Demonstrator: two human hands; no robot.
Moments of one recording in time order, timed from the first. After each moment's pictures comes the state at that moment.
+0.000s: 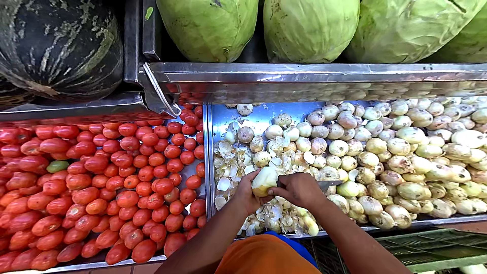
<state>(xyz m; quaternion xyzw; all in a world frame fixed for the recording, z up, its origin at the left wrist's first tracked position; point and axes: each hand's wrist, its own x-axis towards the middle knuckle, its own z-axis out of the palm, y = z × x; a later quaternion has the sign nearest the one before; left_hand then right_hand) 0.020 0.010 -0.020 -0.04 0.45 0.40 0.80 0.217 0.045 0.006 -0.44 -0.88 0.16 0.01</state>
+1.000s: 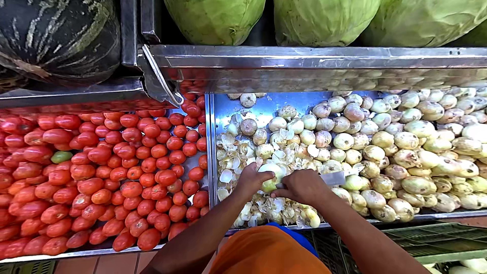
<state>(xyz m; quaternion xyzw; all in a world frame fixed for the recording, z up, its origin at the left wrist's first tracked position) 0.013 0.011 -0.025 0.32 0.61 0.34 0.65 0.201 0.040 0.023 -0.44 -0.85 0.17 -0.23</state>
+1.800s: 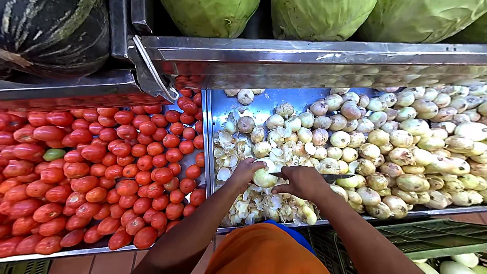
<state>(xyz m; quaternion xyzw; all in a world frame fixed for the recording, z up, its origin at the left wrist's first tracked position) 0.001 0.028 -0.041 0.29 0.57 0.33 0.70 0.218 0.046 0.009 -0.48 -0.84 0.19 -0.15</state>
